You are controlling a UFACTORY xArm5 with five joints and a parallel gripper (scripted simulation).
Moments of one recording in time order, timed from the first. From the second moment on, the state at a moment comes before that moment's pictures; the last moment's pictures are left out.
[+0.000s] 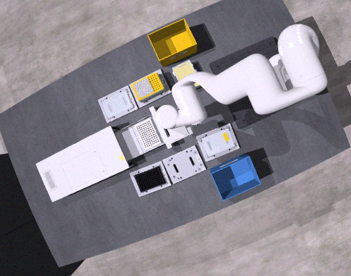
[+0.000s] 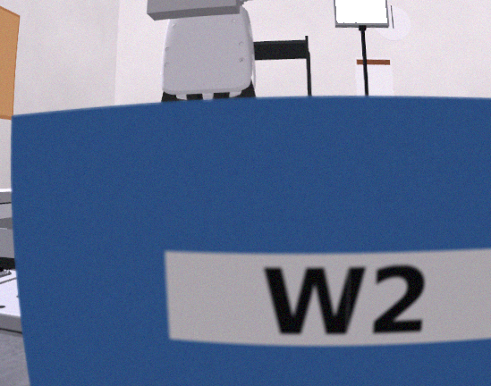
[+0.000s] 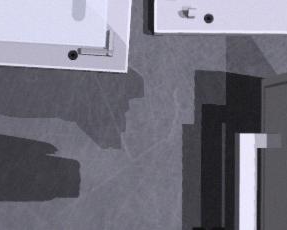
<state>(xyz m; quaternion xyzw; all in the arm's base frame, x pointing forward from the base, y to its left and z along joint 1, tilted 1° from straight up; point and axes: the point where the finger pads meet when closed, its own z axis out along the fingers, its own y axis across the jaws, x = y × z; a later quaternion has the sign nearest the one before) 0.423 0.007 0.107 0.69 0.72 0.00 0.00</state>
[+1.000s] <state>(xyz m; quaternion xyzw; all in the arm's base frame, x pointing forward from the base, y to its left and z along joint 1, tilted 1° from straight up) 0.423 0.007 0.070 0.69 0.72 0.00 0.00</state>
